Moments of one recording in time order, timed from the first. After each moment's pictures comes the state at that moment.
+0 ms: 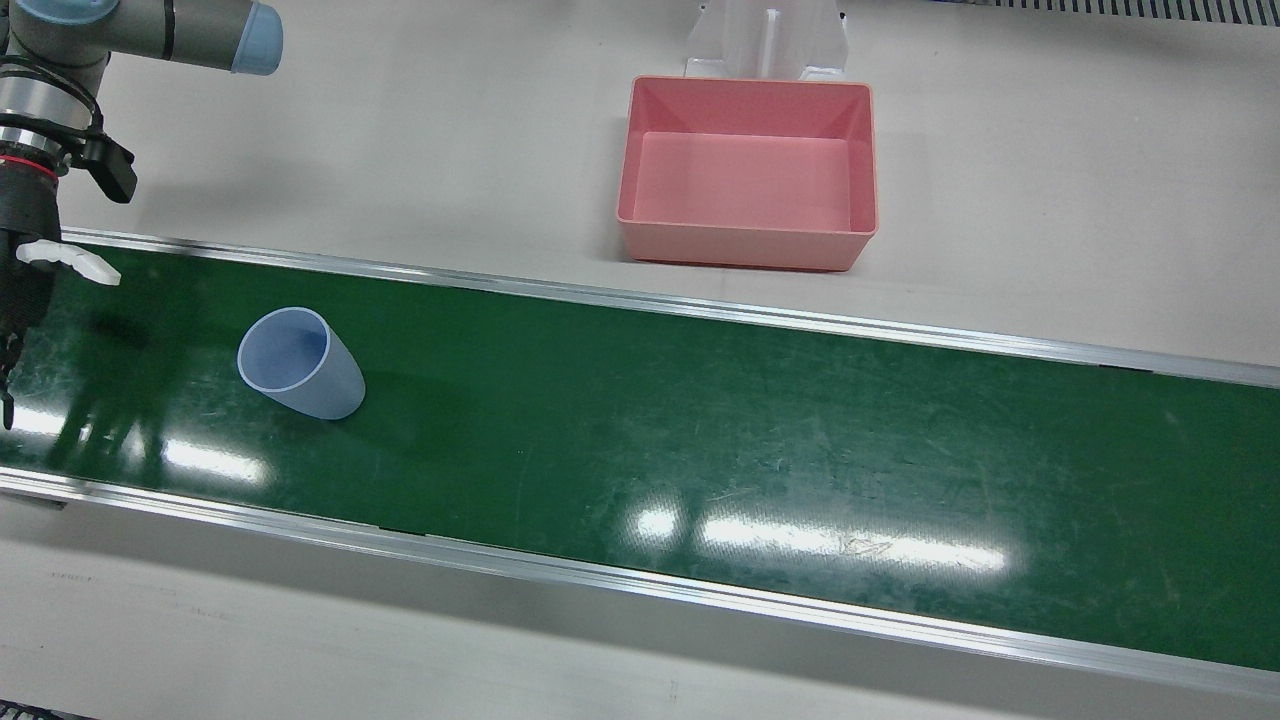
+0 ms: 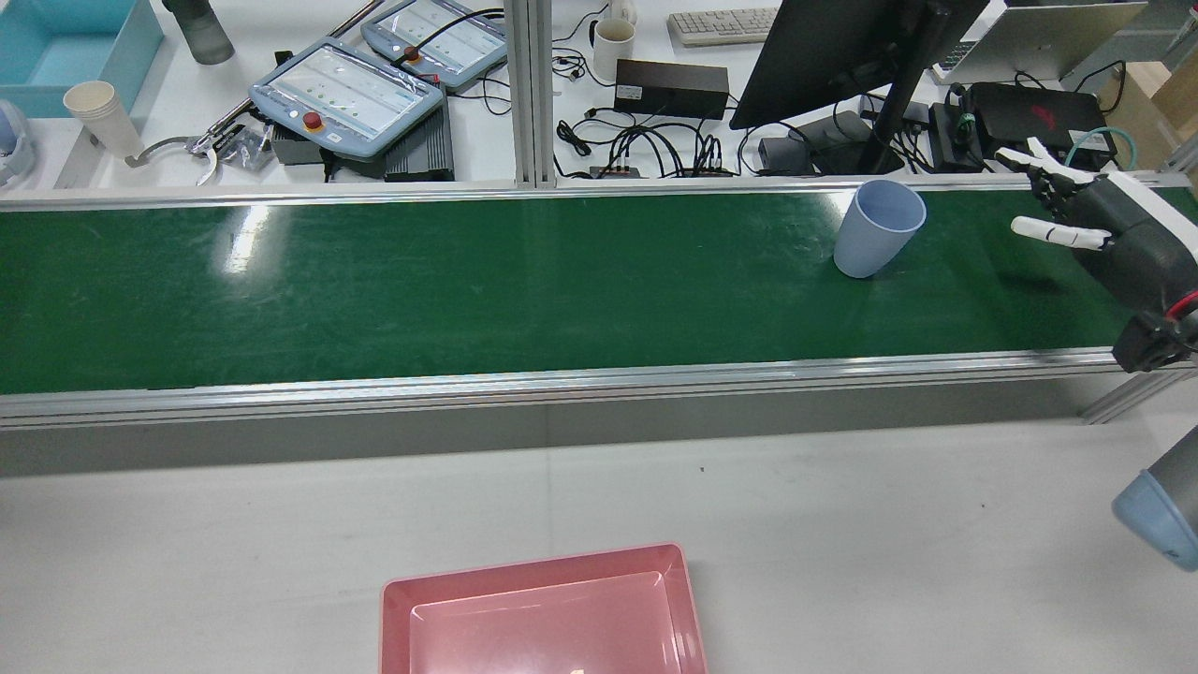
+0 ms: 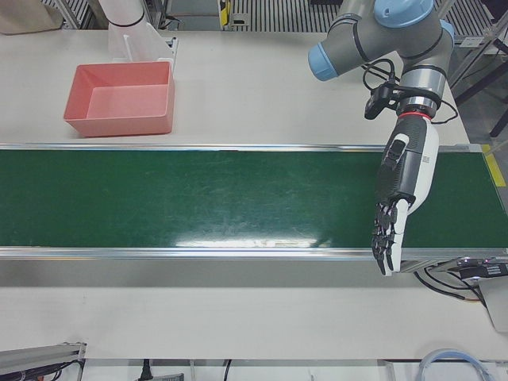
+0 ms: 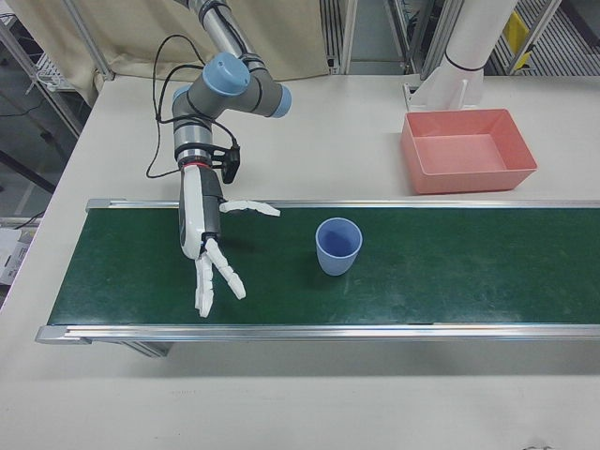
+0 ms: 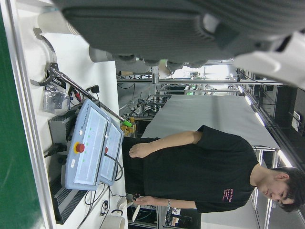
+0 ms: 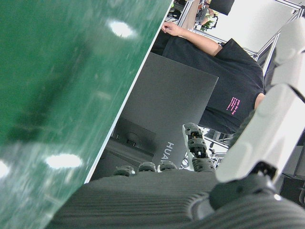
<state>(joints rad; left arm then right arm) -1.43 -1.75 -1.74 0.31 1.79 -0.01 1.08 -1.60 1.81 -3.29 -1.27 -0.41</state>
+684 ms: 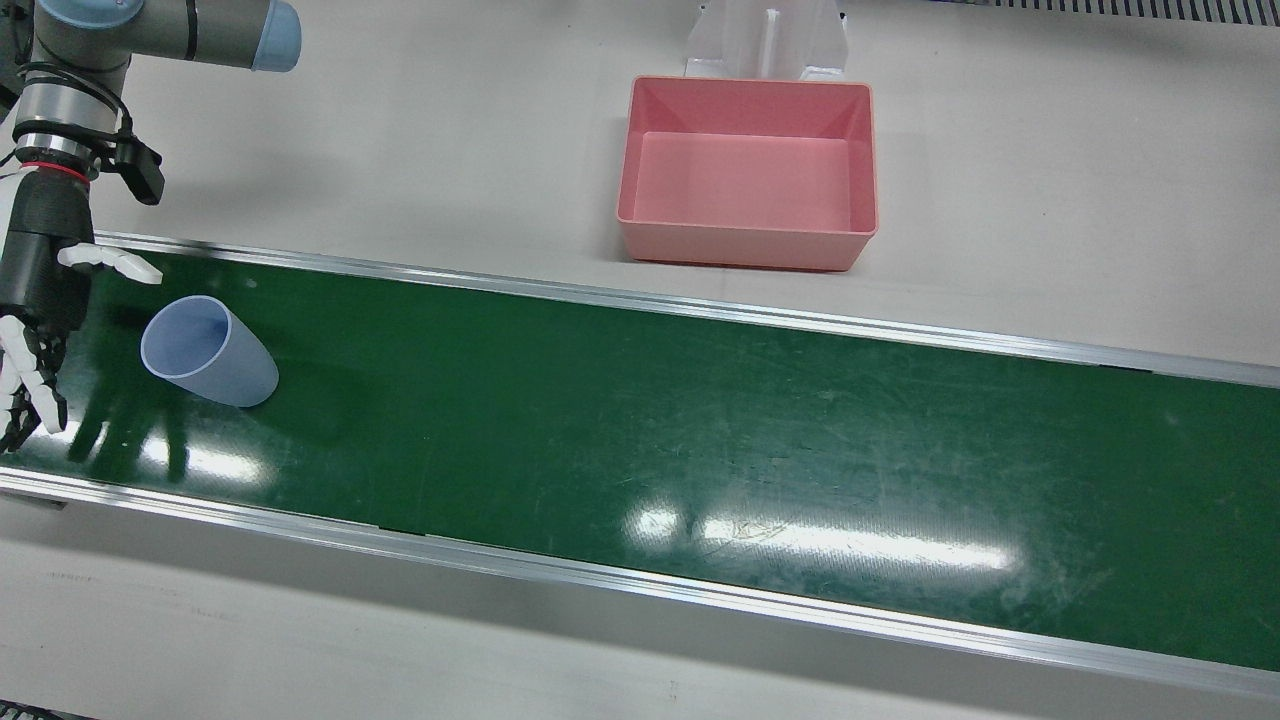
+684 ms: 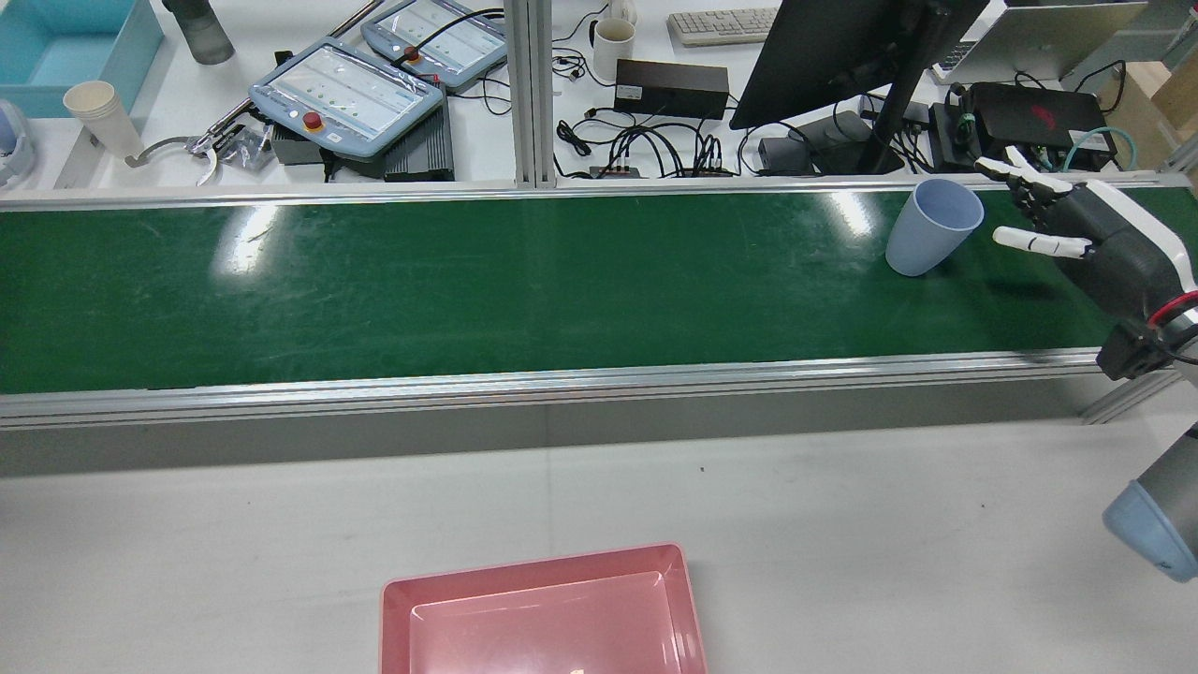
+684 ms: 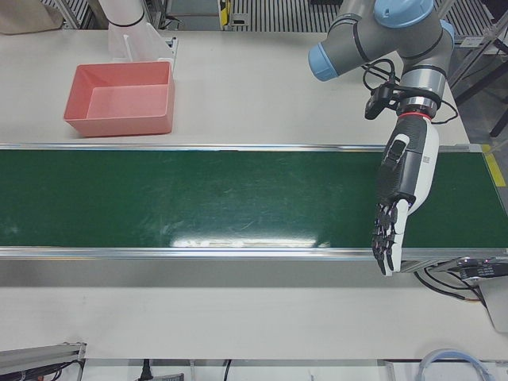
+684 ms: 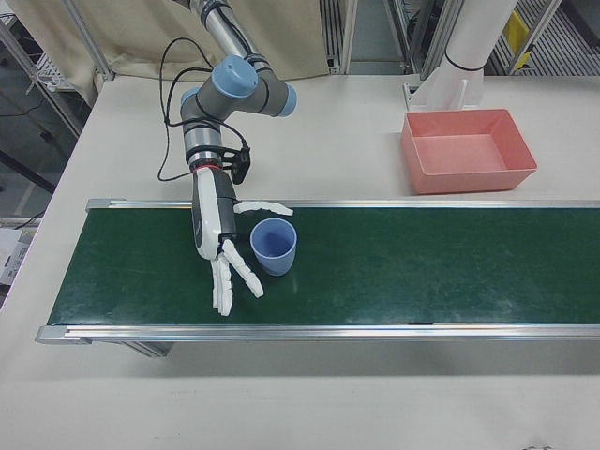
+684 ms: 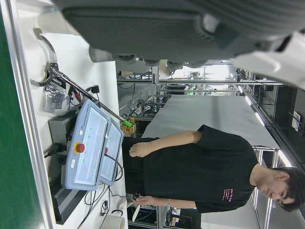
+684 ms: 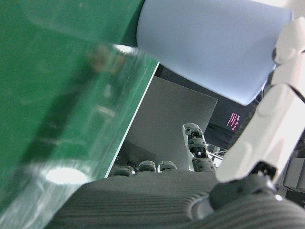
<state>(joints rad) -1.43 -1.75 -1.74 0.31 1.79 -0.01 1.04 -1.60 1.82 -3.29 -1.27 -0.41</state>
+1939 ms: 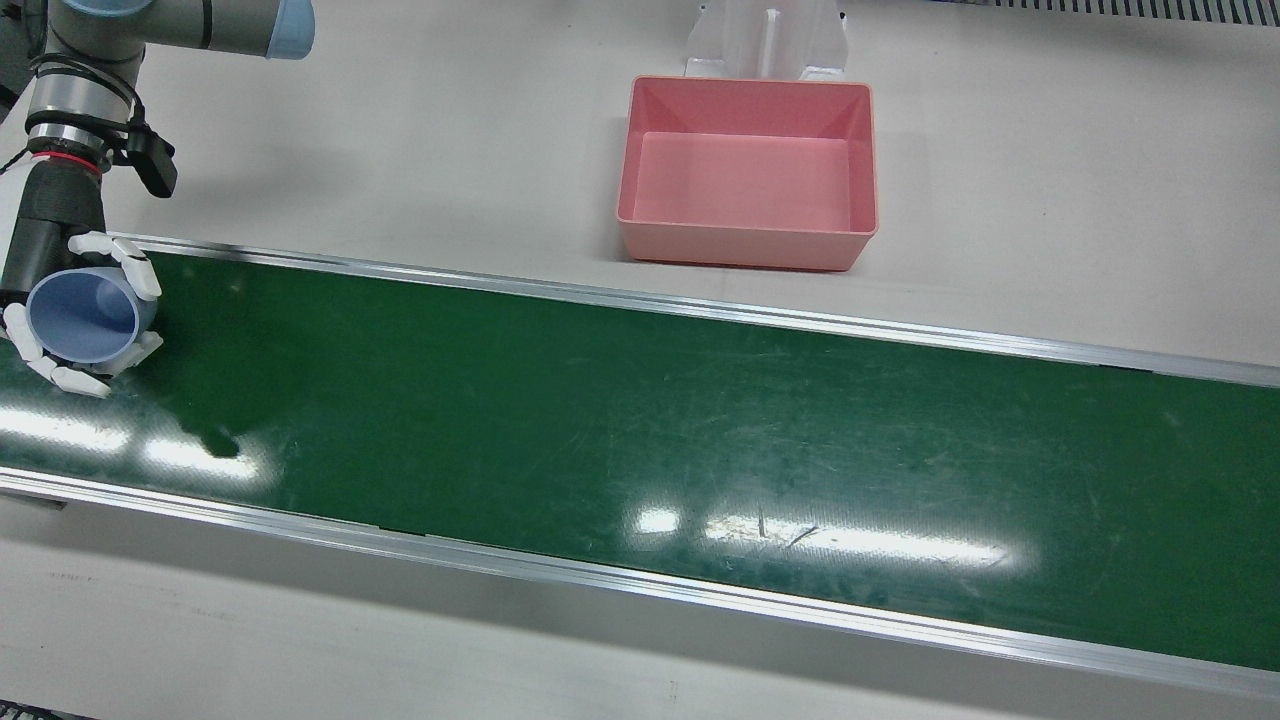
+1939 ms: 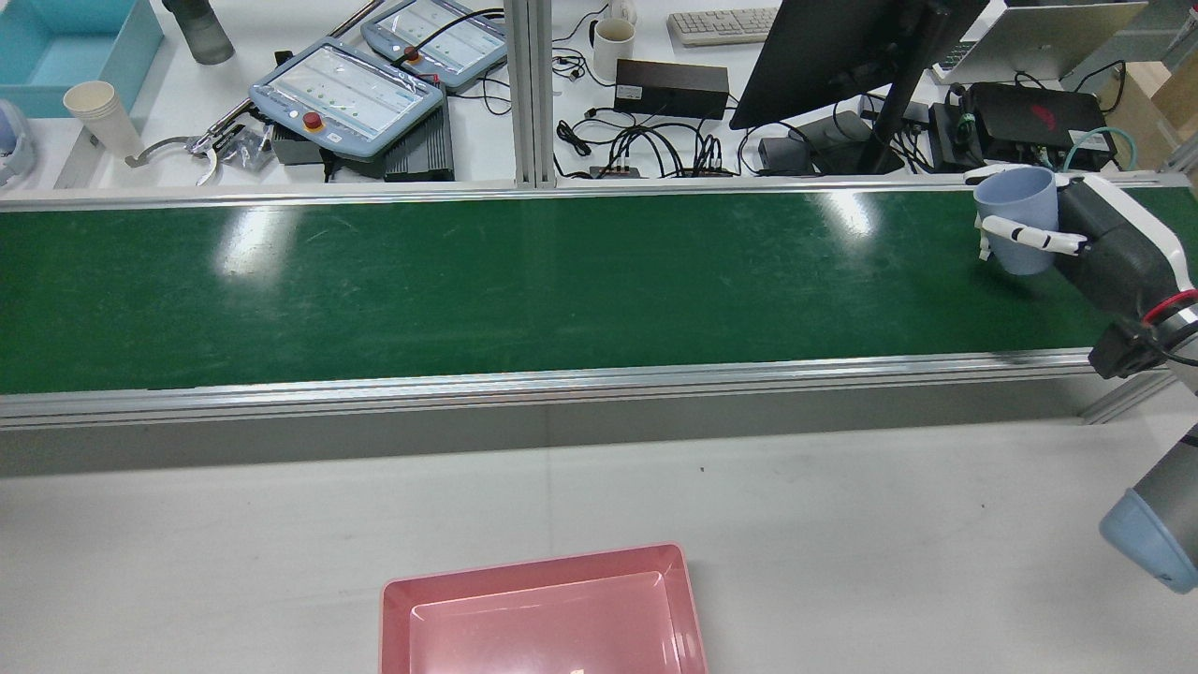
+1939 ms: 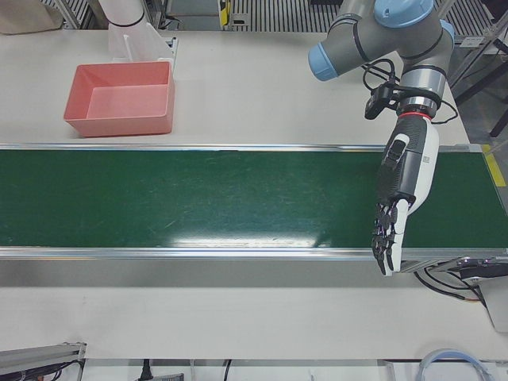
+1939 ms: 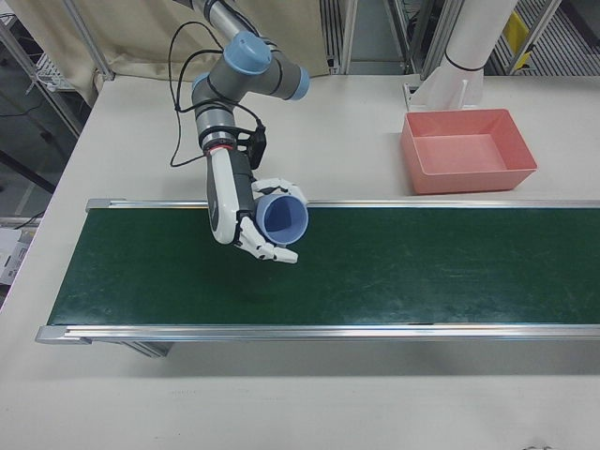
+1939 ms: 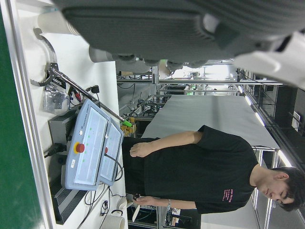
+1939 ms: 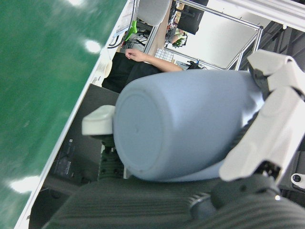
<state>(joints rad) -1.43 -1.75 -1.74 0.31 1.79 -0.01 1.03 -1.60 1.98 -3.34 -1.23 -0.40</state>
